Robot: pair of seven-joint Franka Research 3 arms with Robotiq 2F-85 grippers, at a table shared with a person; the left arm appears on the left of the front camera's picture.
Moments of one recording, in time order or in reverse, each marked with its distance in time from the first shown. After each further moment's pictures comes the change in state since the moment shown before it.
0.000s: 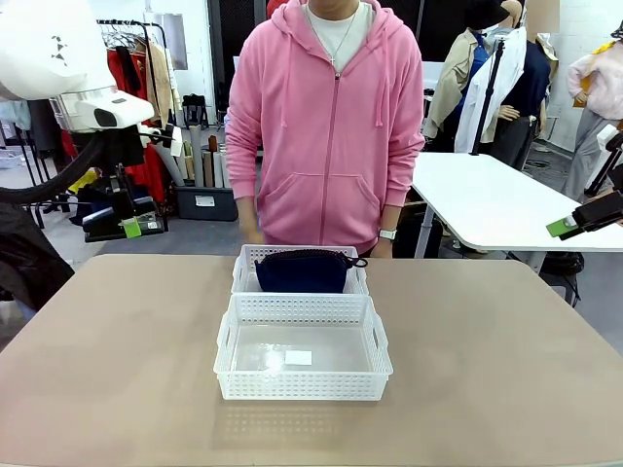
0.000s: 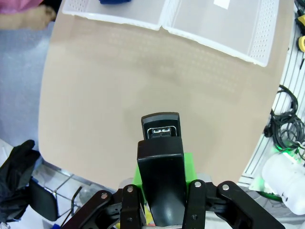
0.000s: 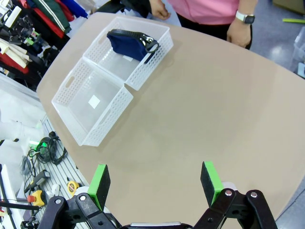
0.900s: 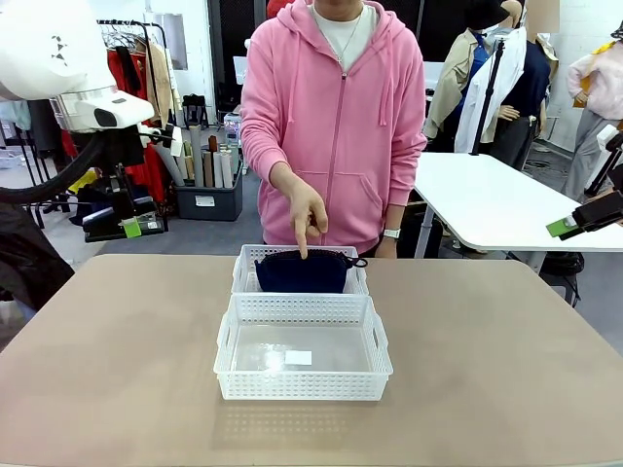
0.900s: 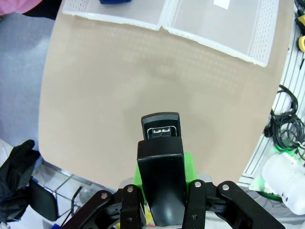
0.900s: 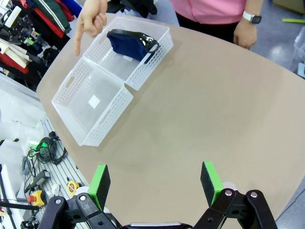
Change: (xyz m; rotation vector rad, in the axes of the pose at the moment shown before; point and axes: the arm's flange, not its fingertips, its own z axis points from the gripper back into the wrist) left arm 0.000 0.000 0.000 0.000 0.000 0.000; right arm 0.000 0.000 0.000 0.000 0.000 0.000
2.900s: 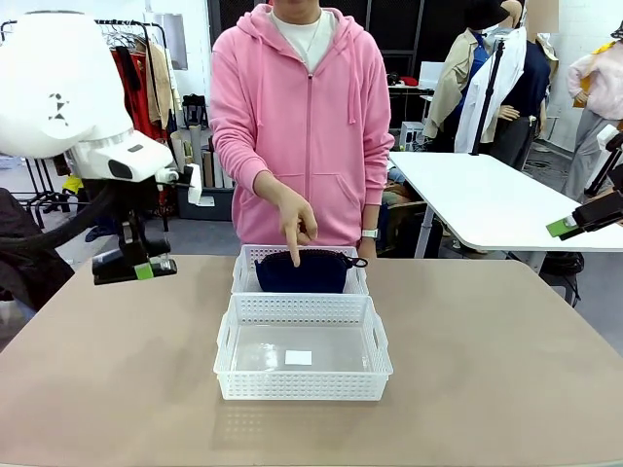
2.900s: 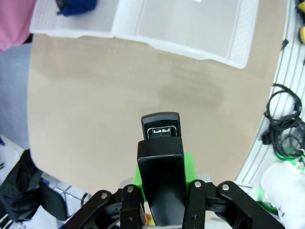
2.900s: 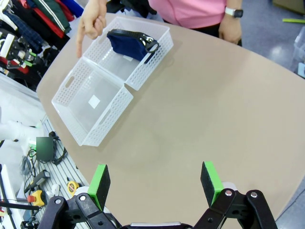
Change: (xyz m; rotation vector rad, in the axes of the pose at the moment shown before) left arm 0.009 -0.100 -0.043 0.084 0.010 -0.068; right arm 0.000 0.000 0.000 0.000 0.000 0.000
